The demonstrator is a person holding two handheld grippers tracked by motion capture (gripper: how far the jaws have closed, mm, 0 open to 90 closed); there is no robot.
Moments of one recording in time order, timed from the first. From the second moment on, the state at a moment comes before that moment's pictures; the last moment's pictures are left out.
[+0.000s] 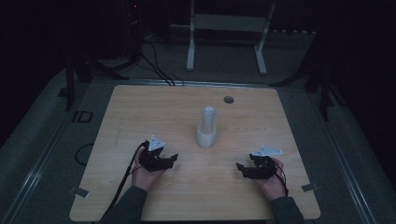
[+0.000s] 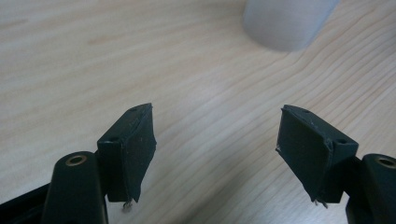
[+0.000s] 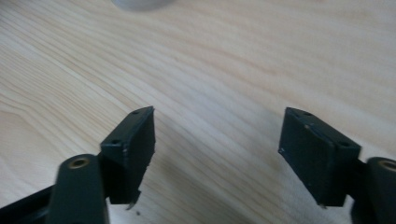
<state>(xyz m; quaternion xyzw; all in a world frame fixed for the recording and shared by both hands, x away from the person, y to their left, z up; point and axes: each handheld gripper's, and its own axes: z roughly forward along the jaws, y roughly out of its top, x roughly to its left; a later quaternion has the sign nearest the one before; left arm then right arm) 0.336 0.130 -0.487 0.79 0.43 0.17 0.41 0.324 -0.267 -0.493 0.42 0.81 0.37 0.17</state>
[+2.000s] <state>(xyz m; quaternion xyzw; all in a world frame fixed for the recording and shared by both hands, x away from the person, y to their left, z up) 0.392 0.034 -0.444 0.80 0.33 0.17 0.47 0.391 -0.175 -0.362 0.31 0.79 0.48 0.19</state>
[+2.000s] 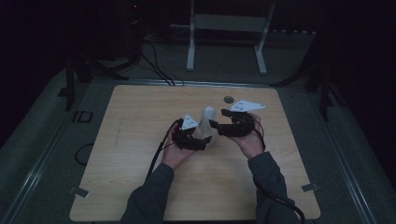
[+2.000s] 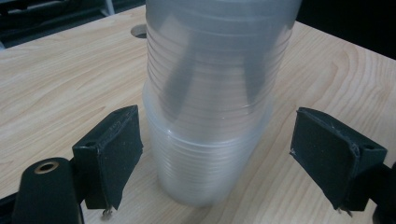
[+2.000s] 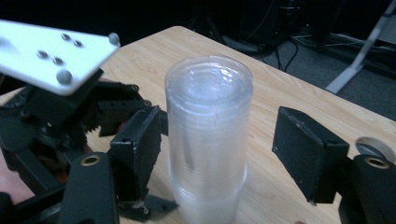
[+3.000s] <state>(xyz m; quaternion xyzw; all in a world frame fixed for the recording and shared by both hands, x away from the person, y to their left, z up) 0.400 0.023 -0.461 0.78 0.33 0.20 0.48 0.415 -0.148 -0.373 0.32 0.80 0.49 0.18</state>
